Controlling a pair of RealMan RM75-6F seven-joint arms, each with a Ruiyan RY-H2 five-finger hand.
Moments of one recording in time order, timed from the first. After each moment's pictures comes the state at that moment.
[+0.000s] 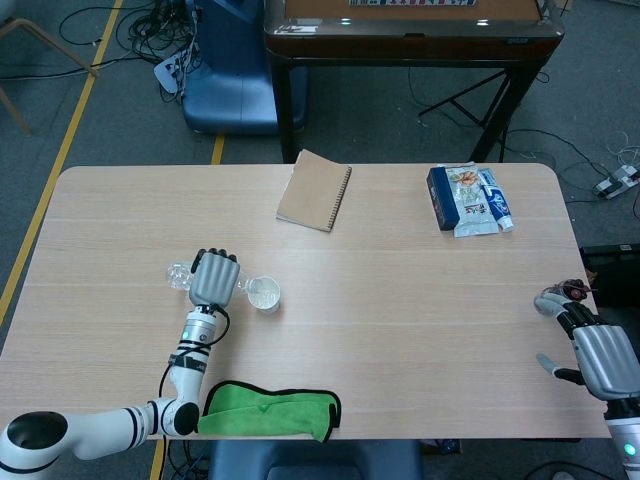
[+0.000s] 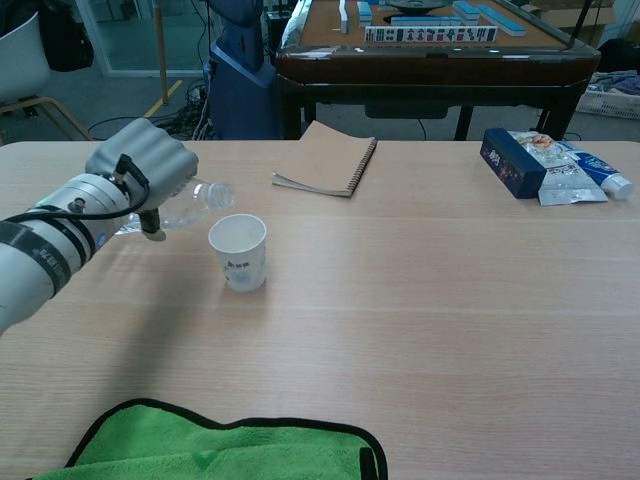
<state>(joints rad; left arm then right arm) -0.81 -1.82 -0.20 -1.22 0.92 1.24 1.23 0.08 -1.03 0.02 -1.62 -1.56 1.44 0.07</state>
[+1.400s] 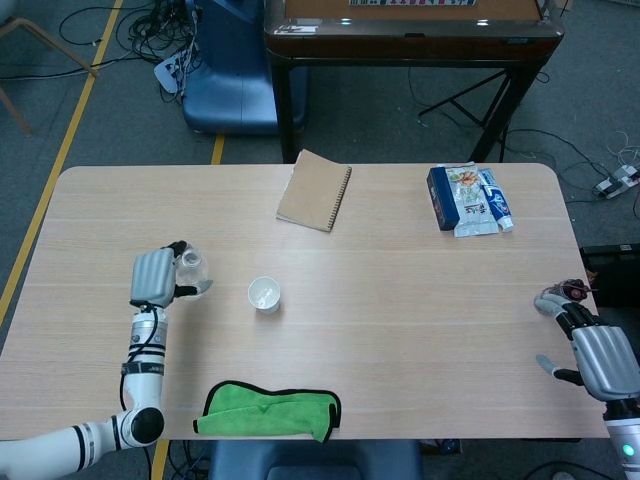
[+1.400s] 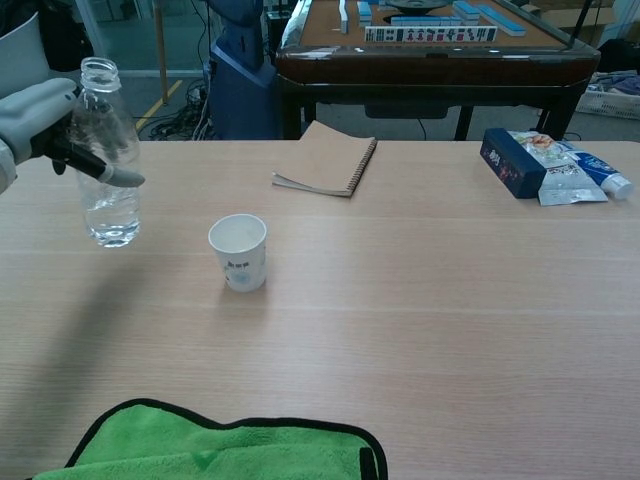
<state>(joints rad) -0.60 -1.63 -0.36 -1.51 0.92 1.30 0.43 0.08 -1.04 0.01 -1.63 -1.56 1.44 0.06</state>
